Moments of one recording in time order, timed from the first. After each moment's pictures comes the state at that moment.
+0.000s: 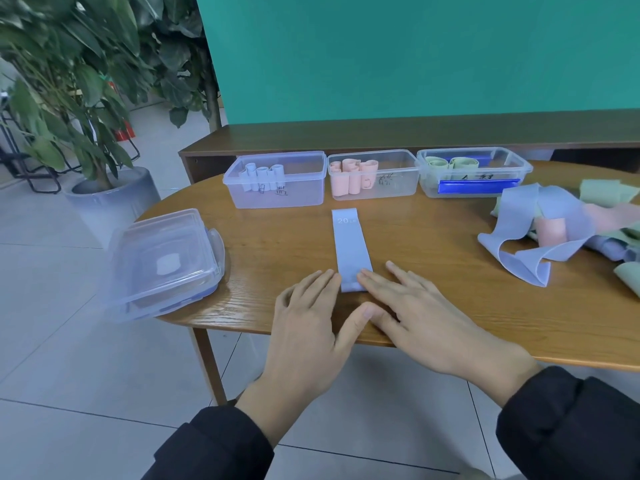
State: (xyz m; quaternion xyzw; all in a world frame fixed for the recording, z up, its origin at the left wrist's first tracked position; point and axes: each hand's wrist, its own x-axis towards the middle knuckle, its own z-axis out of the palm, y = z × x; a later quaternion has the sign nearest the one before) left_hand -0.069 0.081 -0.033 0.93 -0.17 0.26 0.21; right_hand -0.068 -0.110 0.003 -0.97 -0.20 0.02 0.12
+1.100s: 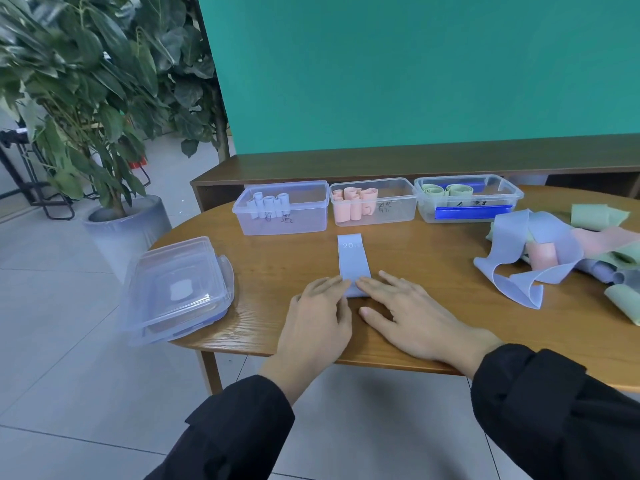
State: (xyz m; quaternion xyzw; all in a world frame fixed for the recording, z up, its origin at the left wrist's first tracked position) left_hand -0.022 0.075 -0.017 0.94 -0.17 0.17 0.24; right_hand -0.027 -0.114 -0.001 -0.97 -0.20 -0.03 0.16
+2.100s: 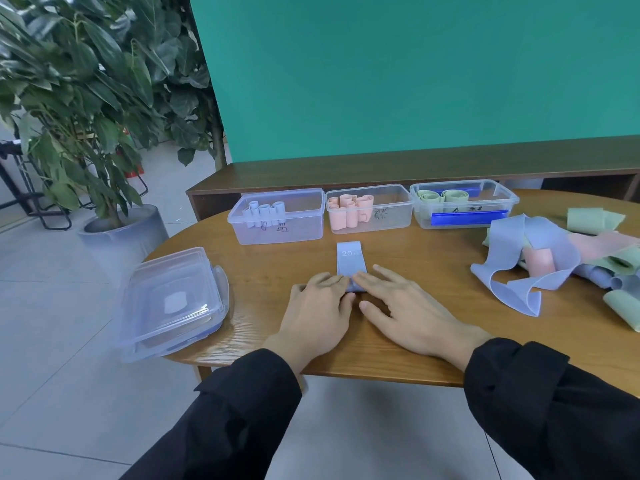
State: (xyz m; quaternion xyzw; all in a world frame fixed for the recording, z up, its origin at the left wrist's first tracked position) left_hand 0.014 0.071 -0.007 0.96 -0.21 0.15 0.12; right_hand -0.005 -0.121 0.000 -0.96 -0.20 -0.05 0.18
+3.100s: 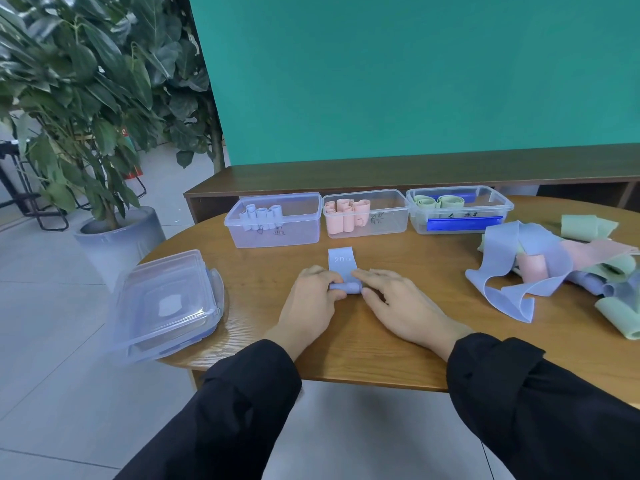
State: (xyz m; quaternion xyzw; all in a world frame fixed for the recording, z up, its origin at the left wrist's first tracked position) left_hand 0.040 0.066 -0.004 0.92 -0.18 0.16 0.30; right_hand 0.016 -0.124 -0.002 -0.95 -0.17 -0.08 0.26
